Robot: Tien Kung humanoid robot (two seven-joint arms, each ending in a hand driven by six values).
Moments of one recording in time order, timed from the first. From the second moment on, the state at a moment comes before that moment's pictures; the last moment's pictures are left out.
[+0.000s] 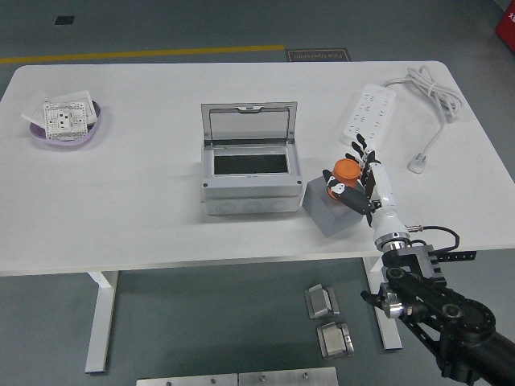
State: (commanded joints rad) left arm -0.04 0.31 -0.63 -0.29 0.64 0.09 0.30; right arm 0.30 -0.23 0.78 1.13 -0.84 -0.53 0.47
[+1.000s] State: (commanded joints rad) left arm -0.04 0.31 -0.63 -0.29 0.64 0.09 0.30; right arm 0.34 -0.21 0.74 1.10 -0.76 -0.52 0.49
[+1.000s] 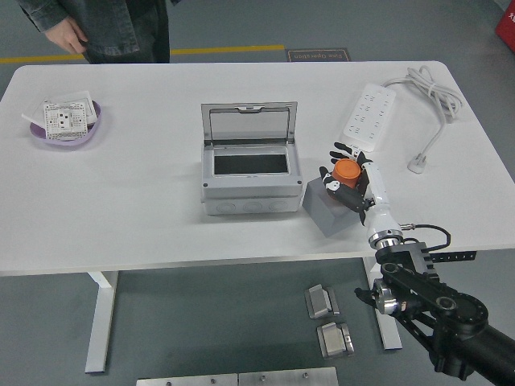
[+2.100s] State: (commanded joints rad) left arm -0.04 0.31 -0.63 -0.30 0.64 0.10 0.29; right arm 0.36 -0.21 0.71 1.11 -0.76 -0.55 0.46
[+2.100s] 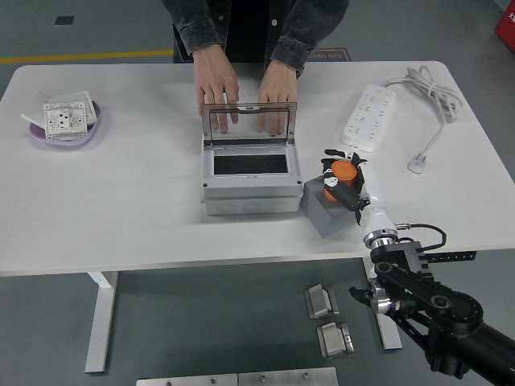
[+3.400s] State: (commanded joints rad) left arm -0.04 0.31 -0.61 -0.29 0.61 0.10 0.28; right arm 0.56 -0.22 0.64 1.19 -1.18 -0.63 0.20
